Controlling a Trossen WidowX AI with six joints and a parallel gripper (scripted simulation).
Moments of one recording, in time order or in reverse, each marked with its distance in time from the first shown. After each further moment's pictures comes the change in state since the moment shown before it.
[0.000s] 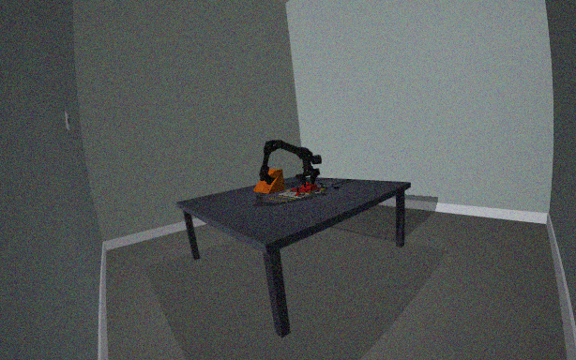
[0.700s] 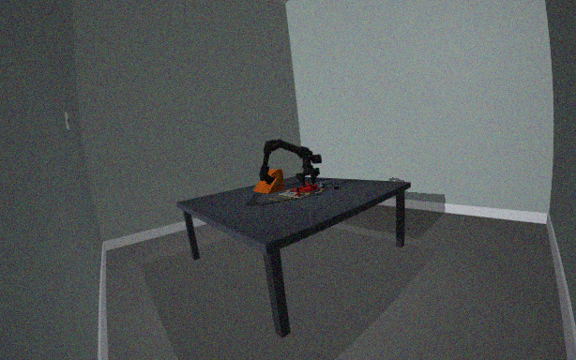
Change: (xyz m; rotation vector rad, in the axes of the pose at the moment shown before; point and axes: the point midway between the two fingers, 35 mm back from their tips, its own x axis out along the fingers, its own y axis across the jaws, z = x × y) arm -0.005 -0.001 -0.001 -0.009 0.006 -0.008
